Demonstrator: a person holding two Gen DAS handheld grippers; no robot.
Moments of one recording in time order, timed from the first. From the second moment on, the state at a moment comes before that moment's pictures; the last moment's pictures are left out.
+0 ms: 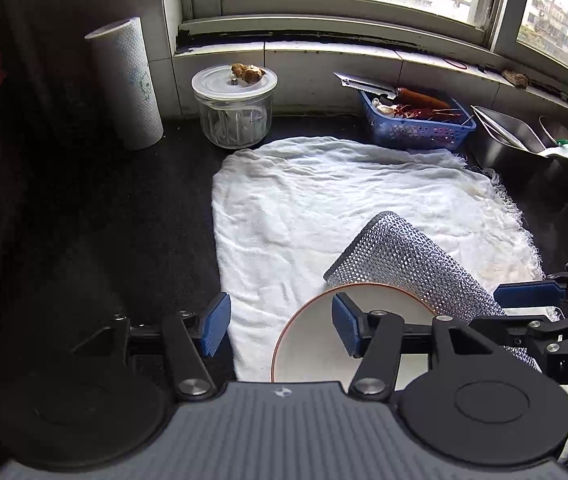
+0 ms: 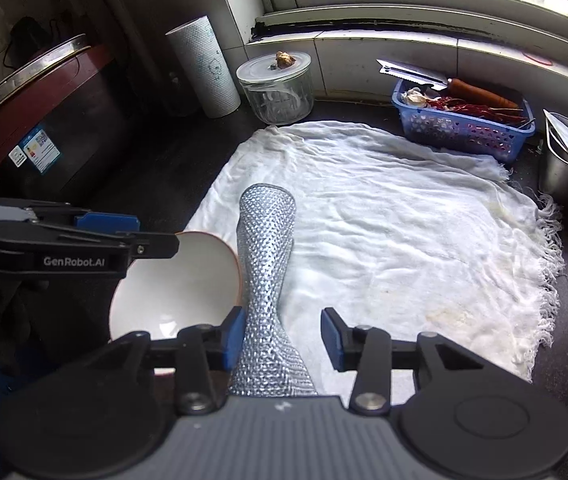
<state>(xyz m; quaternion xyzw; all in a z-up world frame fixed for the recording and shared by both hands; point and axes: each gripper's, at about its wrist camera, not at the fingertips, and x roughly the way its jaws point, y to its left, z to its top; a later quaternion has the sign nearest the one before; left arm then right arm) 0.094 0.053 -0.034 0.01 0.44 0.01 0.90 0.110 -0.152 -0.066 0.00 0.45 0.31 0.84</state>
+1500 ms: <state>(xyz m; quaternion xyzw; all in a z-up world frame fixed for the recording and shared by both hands) 0.063 0.010 -0.017 0.03 0.44 -0.06 0.90 0.093 -0.242 -0.049 0.13 0.53 0.22 0.81</state>
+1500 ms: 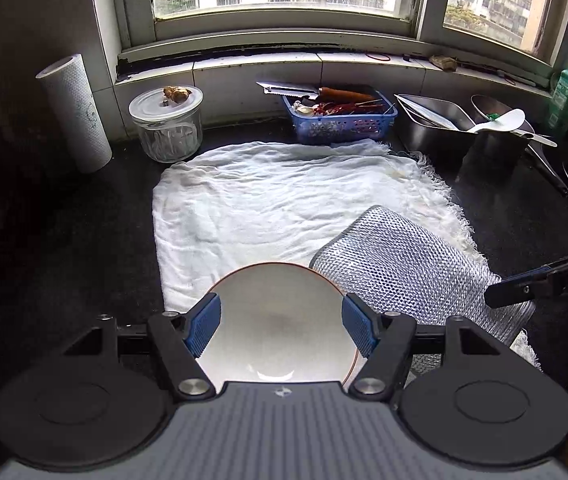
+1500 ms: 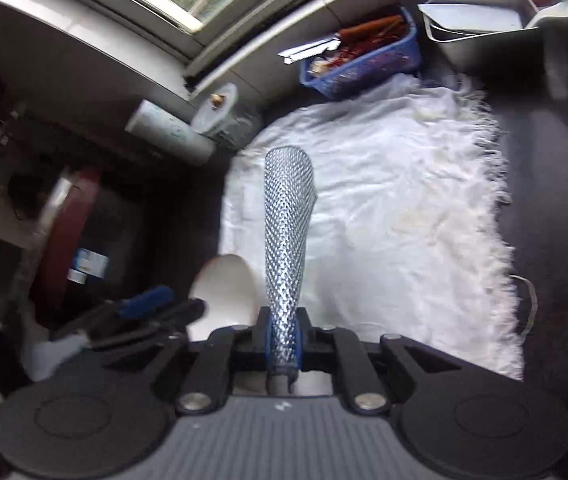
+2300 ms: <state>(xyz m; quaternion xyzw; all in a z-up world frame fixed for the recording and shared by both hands) 0.061 0.014 -0.021 0.02 0.45 -0.06 0.89 0.075 -0.234 -0.100 0.05 0.57 0.23 0.79</state>
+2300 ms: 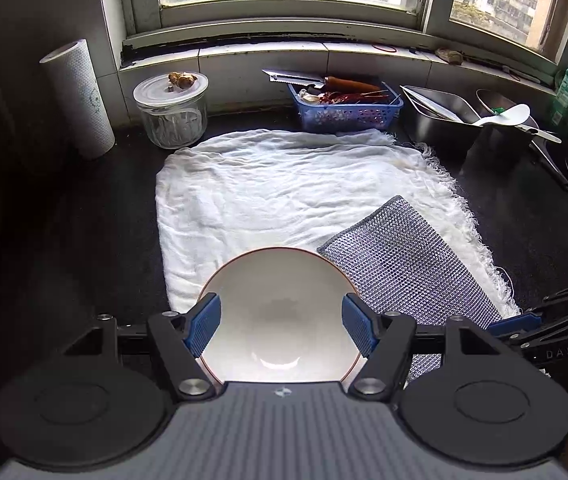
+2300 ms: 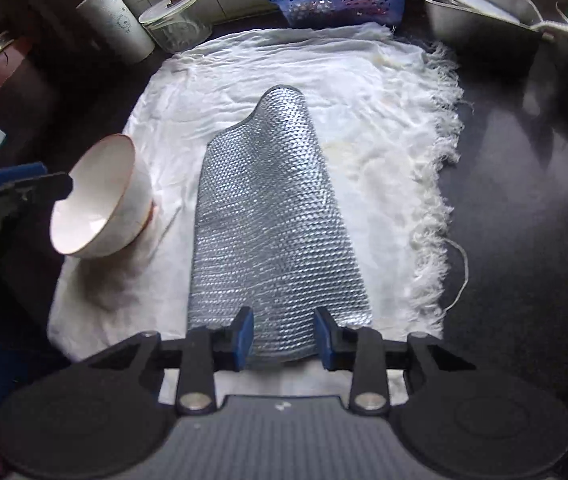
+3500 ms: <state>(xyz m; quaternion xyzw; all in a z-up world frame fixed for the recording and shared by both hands) 0.049 0.006 -0.022 0.01 0.45 -0.10 0.89 0.023 -0.189 -0.097 -0.31 0.42 0.30 0.79</state>
